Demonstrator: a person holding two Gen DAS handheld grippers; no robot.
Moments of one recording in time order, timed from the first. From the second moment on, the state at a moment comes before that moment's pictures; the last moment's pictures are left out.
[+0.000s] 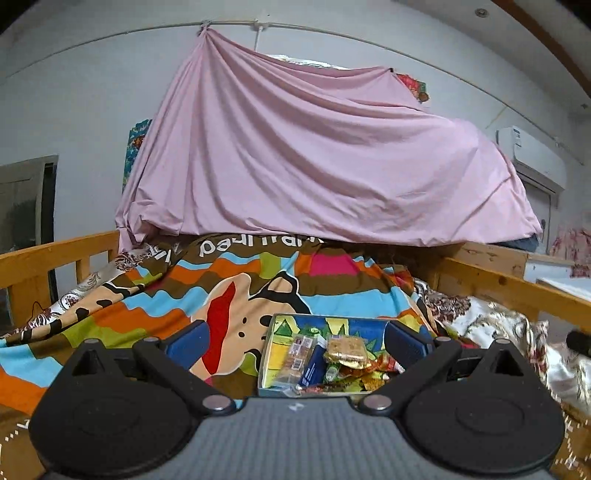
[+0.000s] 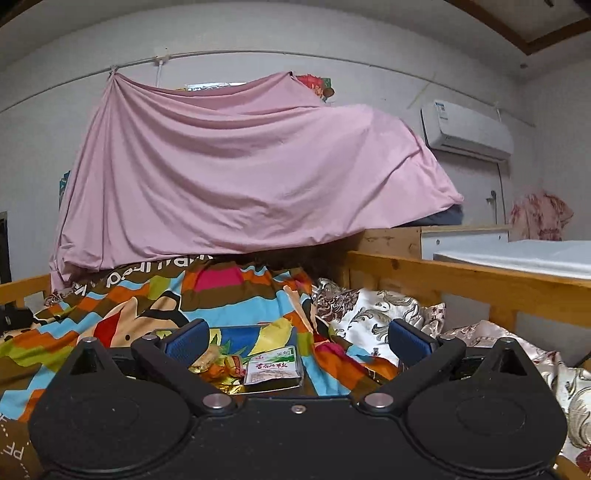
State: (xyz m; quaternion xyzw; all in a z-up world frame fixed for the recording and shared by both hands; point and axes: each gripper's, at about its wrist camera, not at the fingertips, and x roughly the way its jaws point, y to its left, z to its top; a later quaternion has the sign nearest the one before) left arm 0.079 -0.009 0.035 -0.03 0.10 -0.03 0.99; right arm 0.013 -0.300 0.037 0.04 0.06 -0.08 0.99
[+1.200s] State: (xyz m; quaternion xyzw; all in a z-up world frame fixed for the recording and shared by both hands) left arm 0.072 0.077 0.012 -0.10 0.23 0.05 0.97; right arm 0.019 -0.202 0.041 -0.16 0.12 0.00 0.98
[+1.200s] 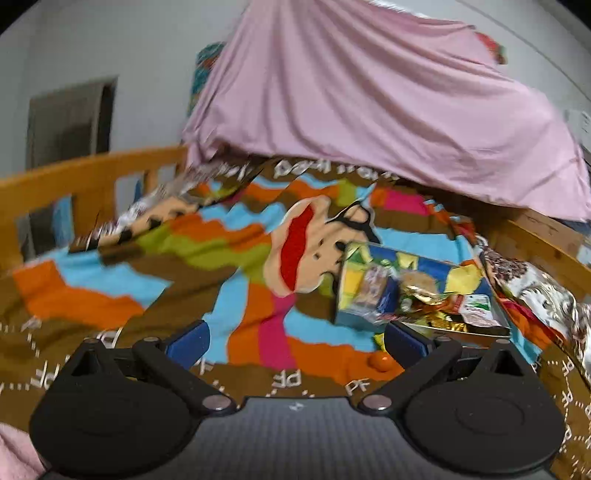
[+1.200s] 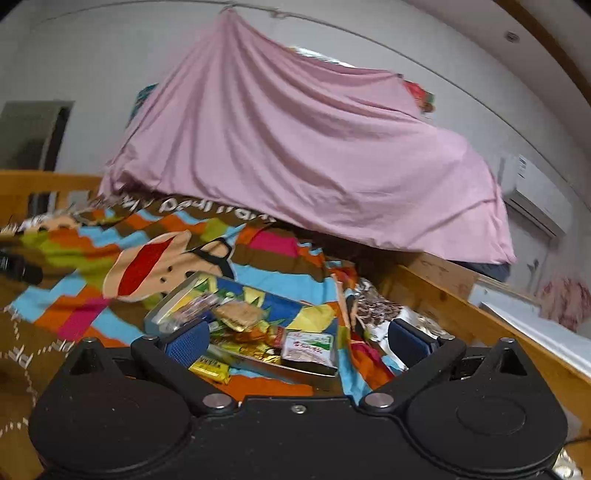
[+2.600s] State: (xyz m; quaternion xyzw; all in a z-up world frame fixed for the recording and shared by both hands) left arm 0.239 0.053 -0.074 -0.07 0.31 -0.12 0.94; right arm 0.225 -0.179 -0.093 -0.23 0.31 0.17 0.91
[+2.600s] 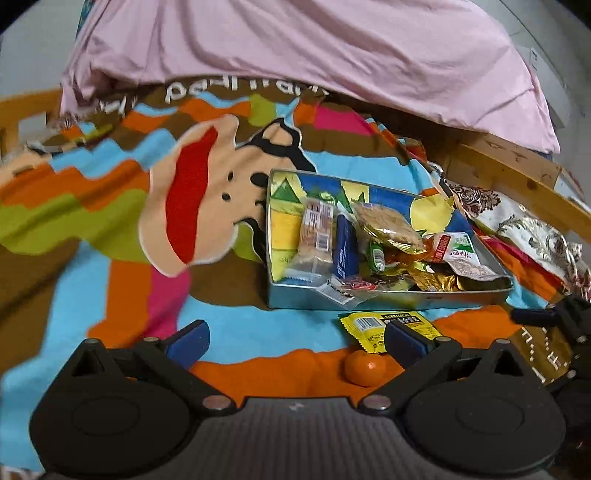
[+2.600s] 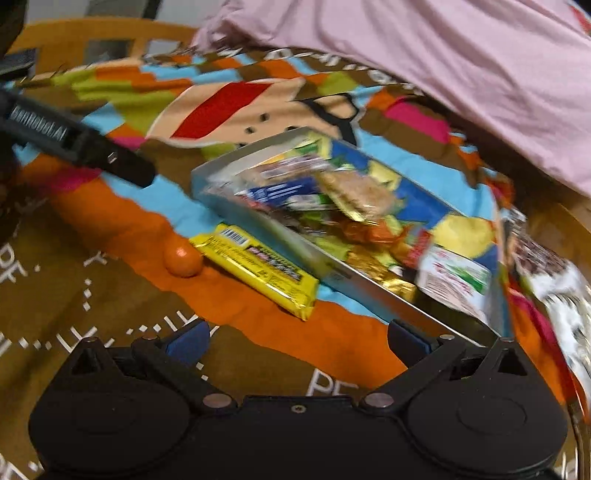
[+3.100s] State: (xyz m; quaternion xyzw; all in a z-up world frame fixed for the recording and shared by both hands) left arm 0.254 0.045 -0.098 -0.09 0.35 -0.19 0.91; right arm 0.245 -0.152 -0.123 -0.35 0.21 0.15 0.90
